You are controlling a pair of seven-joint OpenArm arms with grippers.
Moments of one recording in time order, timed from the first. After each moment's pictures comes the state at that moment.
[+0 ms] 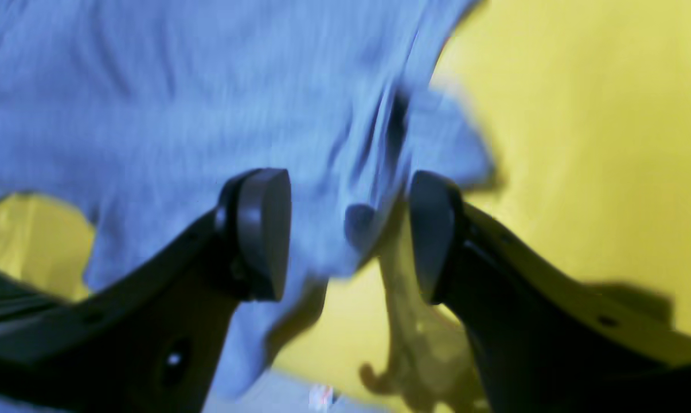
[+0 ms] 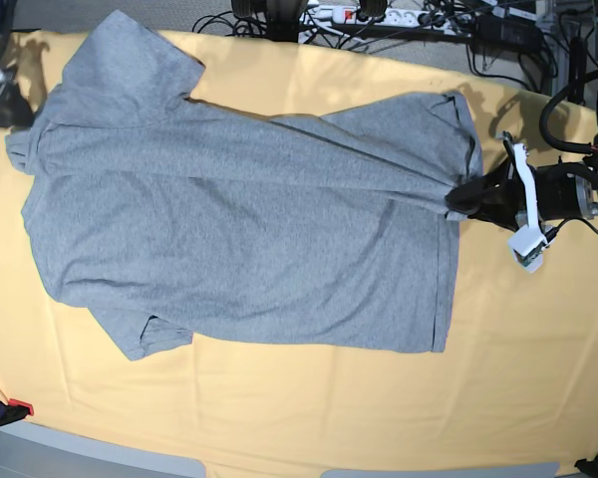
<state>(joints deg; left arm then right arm) 2.5 -47.4 -5.6 103.9 -79.6 -43.9 68.6 -29.8 22.2 56.8 99.6 69.1 41.6 -75.6</state>
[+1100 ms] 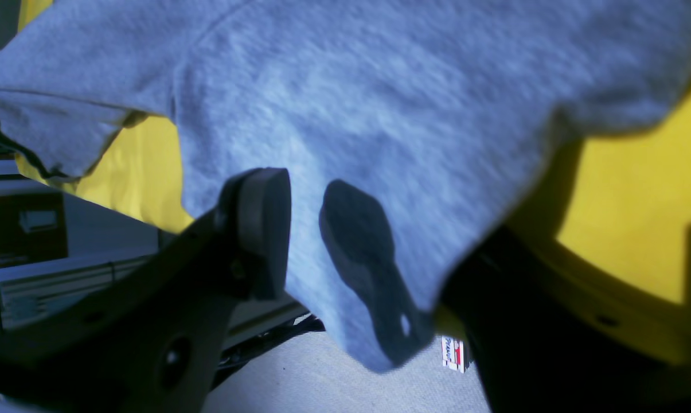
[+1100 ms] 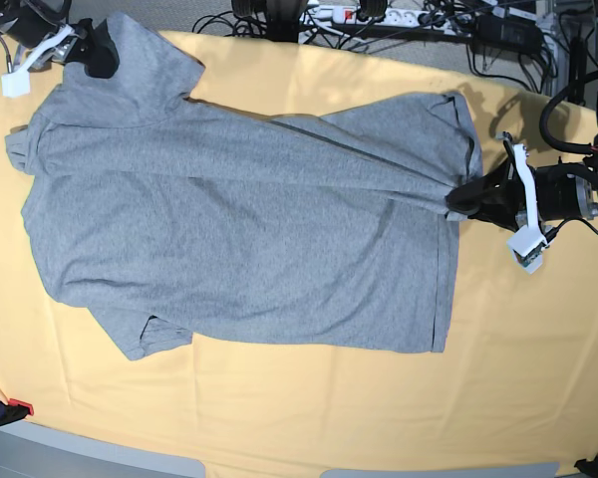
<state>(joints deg) 2.3 -47.4 -5.6 103.9 -79.6 -43.9 68.8 -36.0 10.5 47.2 99.4 71.8 41.6 -76.1</state>
